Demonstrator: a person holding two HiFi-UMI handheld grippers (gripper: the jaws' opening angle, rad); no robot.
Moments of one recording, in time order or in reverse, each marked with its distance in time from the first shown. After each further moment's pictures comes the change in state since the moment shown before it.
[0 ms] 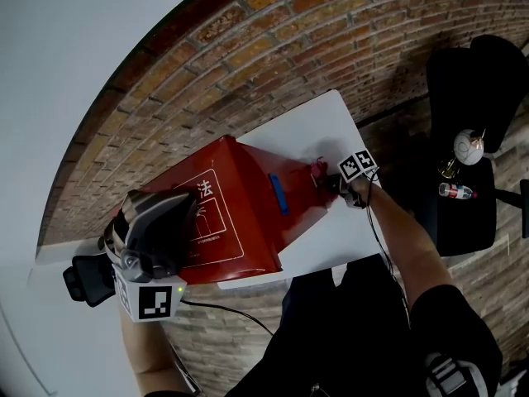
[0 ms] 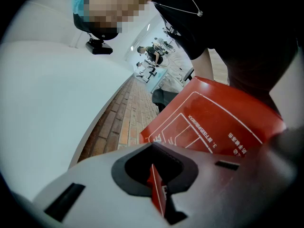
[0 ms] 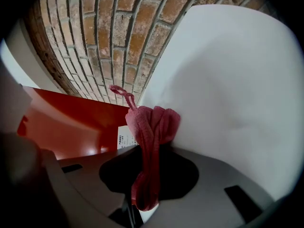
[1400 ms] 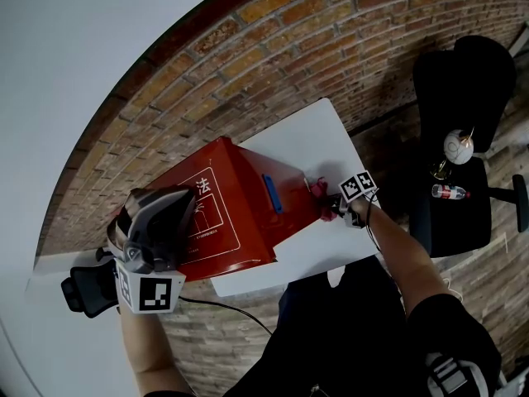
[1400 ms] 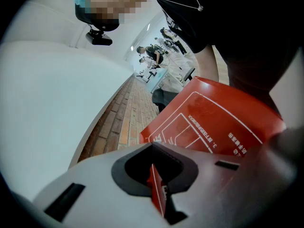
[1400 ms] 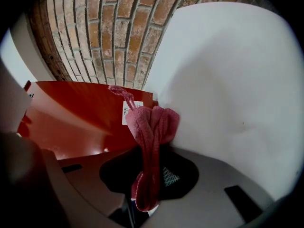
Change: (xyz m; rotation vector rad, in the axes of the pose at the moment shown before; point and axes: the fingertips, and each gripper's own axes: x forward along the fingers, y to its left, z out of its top) left arm 0.001 0.001 0.003 0.004 -0.006 -0.001; right arm -0.011 0.003 -0.055 0.063 -0.042 0.028
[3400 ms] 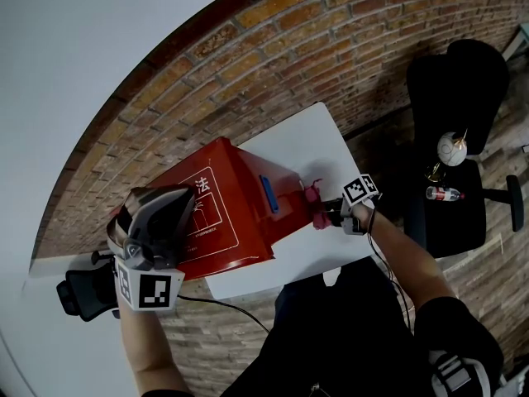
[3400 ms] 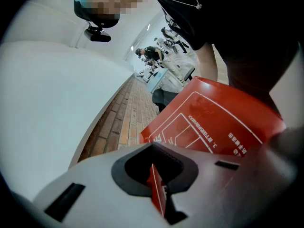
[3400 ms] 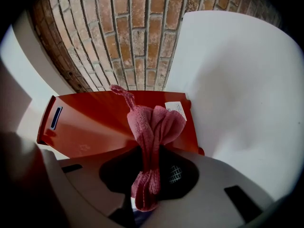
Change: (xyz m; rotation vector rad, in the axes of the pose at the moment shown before) left arm -0.001 0.000 -0.002 -0.005 0.004 0.008; right arm -0.029 0.078 -0.002 0.073 -0.039 0.232
